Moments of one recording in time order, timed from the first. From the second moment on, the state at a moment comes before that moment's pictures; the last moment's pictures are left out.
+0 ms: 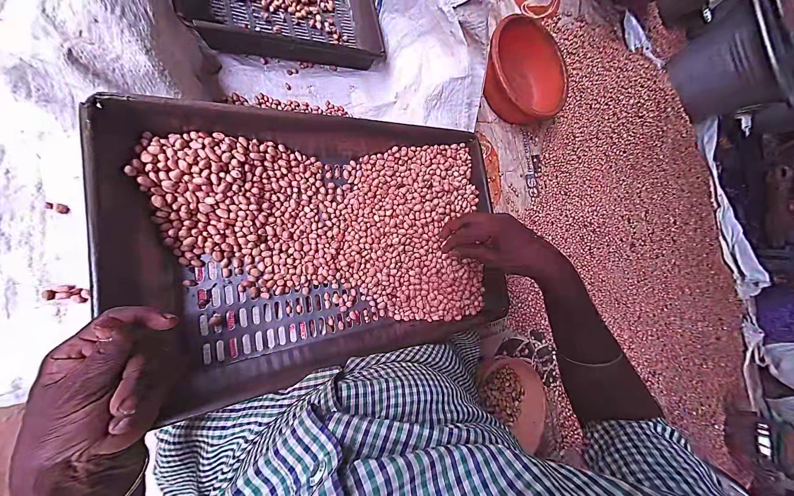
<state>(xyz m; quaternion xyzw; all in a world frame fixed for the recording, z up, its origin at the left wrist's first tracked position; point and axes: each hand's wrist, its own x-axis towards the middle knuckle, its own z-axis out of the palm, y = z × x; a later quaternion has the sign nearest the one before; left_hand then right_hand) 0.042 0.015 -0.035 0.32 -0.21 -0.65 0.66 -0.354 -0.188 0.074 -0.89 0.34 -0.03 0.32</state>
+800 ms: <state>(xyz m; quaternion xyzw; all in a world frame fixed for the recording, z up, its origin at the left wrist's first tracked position) 0.036 0.016 -0.027 0.36 -0.23 -0.63 0.65 -0.310 -0.241 0.010 -0.62 0.55 -0.40 0.39</state>
